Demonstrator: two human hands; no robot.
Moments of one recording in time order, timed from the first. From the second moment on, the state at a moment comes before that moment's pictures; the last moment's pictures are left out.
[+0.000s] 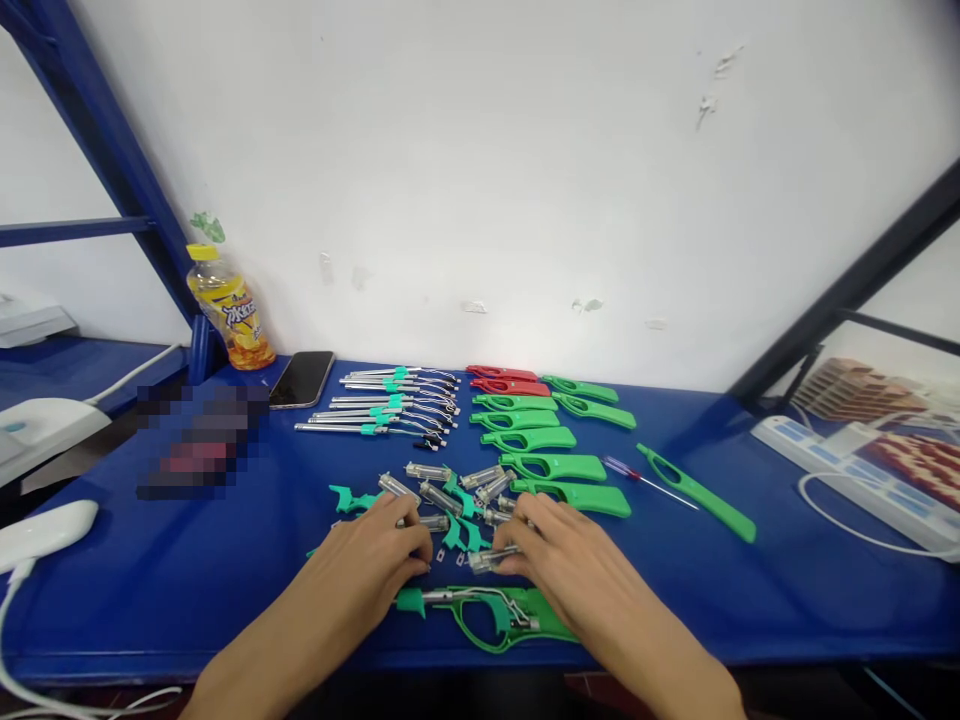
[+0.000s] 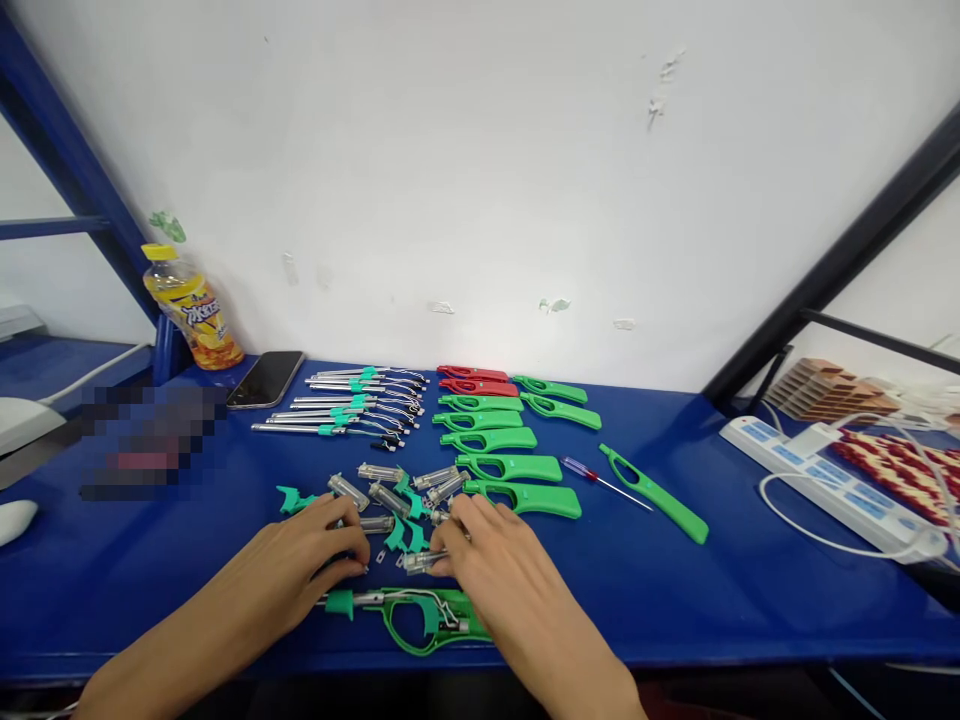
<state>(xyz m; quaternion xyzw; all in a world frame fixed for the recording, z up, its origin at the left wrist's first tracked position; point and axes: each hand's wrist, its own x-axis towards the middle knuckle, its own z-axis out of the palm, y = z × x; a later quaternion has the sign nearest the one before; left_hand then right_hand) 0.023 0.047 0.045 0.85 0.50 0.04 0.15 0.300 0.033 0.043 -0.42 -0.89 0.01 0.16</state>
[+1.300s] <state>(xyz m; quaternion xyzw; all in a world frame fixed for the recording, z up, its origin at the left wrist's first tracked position) 0.032 0.029 0.065 0.80 0.34 0.49 0.07 0.276 0.002 0.078 -0.44 -0.83 0.03 0.33</state>
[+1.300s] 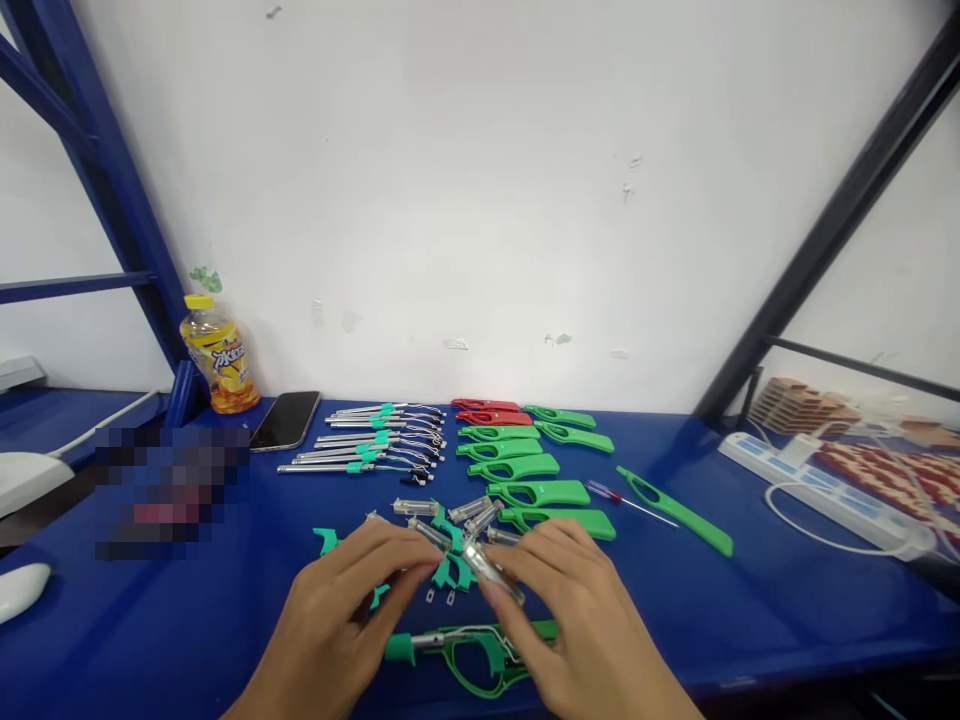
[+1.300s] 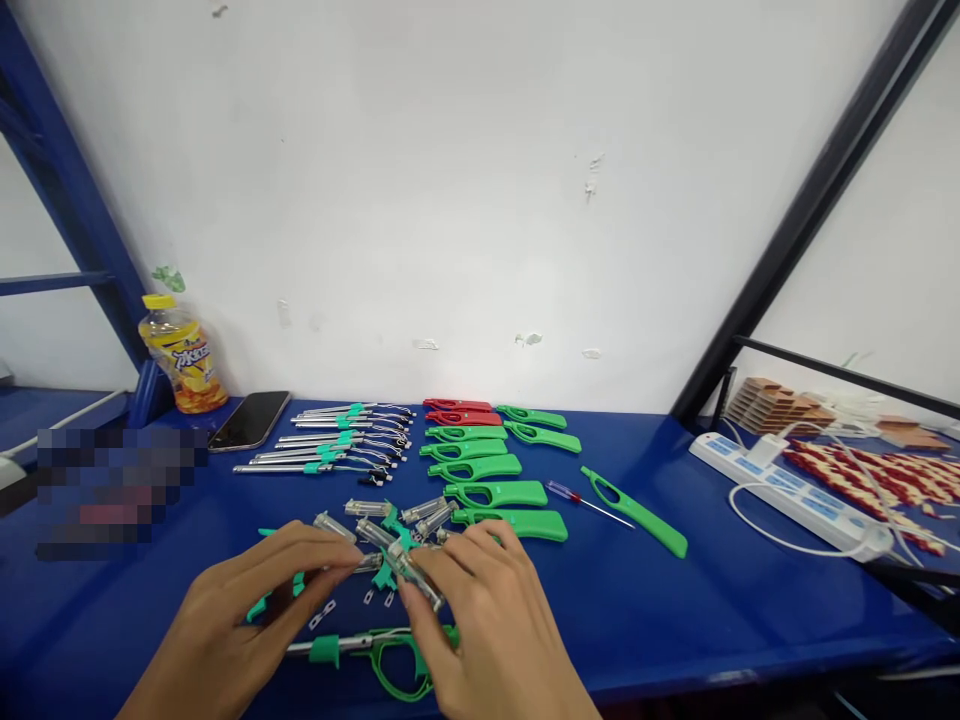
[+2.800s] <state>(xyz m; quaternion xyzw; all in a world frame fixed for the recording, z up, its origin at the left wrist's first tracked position) 0.058 0.018 0.053 0.83 0.39 0.40 0.07 0.313 0.012 0.078 -0.48 -0.83 0.10 0.28</state>
